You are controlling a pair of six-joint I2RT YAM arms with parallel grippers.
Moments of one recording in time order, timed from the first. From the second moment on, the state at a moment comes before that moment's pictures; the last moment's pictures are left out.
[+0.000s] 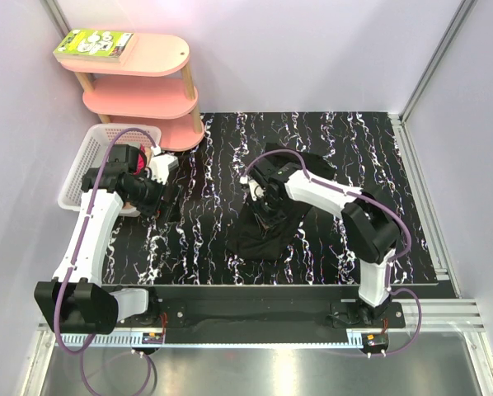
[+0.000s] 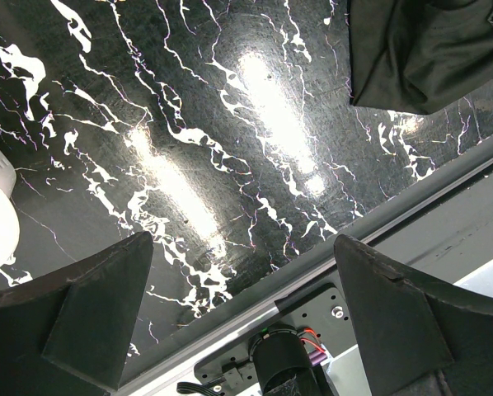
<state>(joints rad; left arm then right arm) -0.02 1.22 1.21 -1.16 0.41 0.37 0.73 1.93 1.43 -0.86 -0.33 0.18</state>
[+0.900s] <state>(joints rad) -0.02 1.21 1.20 -1.16 0.41 0.37 0.70 1.98 1.54 -0.86 -0.31 0.15</state>
